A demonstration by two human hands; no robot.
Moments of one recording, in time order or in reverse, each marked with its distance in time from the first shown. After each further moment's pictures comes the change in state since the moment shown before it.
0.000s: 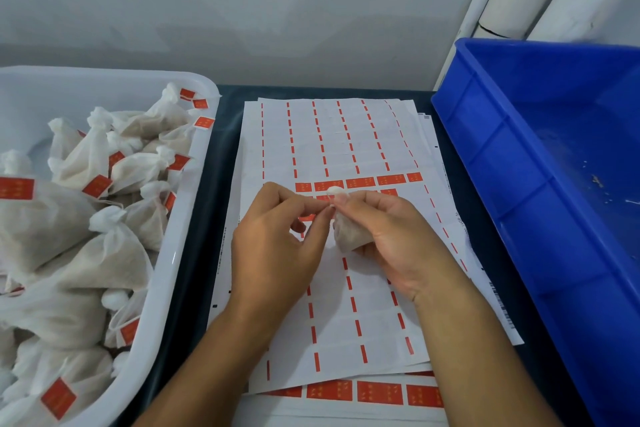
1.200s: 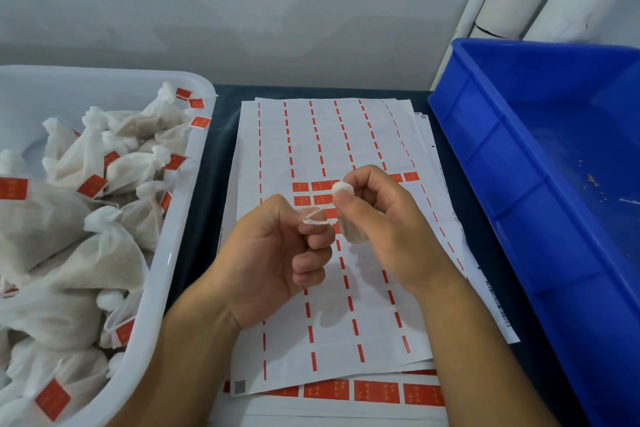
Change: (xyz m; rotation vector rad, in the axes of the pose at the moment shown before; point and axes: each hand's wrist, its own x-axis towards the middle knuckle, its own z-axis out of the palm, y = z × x) left_hand 0.016 0.015 -0.032 -1.231 -0.712 -0.808; right_hand -0.008 -0.008 -0.005 -0.121 -0.131 -0.436
